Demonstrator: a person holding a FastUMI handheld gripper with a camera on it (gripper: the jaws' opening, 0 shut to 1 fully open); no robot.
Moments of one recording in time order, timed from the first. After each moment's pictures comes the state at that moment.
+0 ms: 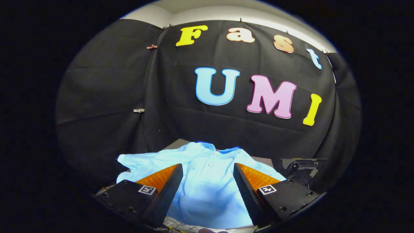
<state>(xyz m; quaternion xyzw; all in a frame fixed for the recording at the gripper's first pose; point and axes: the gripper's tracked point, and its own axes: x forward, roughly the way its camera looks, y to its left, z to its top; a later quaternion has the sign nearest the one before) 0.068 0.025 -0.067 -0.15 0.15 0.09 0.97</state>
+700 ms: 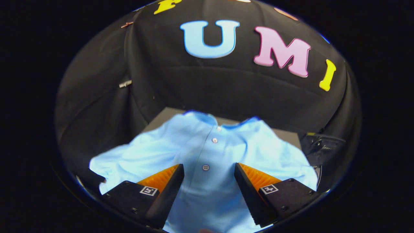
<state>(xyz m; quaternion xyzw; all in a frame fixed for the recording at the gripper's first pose) 0.153 0.013 -0.152 -0.13 0.34 0.08 0.93</state>
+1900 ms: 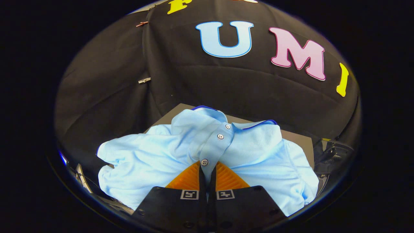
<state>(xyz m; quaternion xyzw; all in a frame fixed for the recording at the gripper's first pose) 0.137 0.014 -0.148 -0.10 0.34 0.16 0.92</state>
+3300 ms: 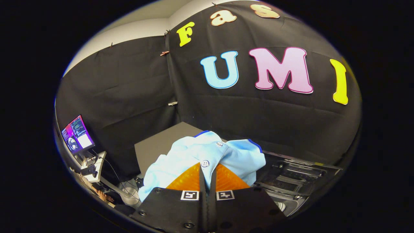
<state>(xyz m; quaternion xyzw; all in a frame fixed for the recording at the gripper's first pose) 0.089 -0.250 -0.025 -0.06 0.24 0.33 0.91</state>
